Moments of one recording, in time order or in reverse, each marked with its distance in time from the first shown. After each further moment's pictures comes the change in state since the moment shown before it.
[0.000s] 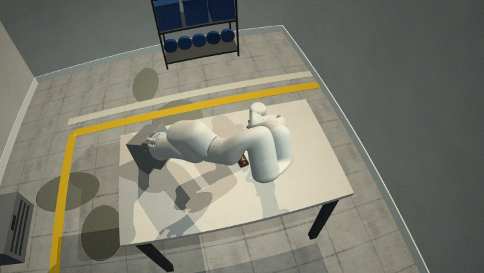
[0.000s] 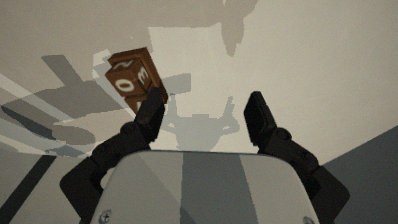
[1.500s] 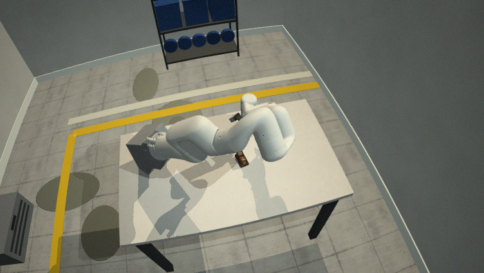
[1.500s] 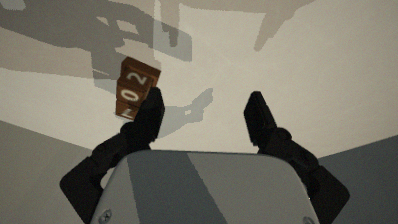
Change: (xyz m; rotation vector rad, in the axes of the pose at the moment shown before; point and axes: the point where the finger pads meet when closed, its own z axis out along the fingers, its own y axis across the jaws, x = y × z) arm 0.066 -0.026 0.000 0.005 0.001 -0.660
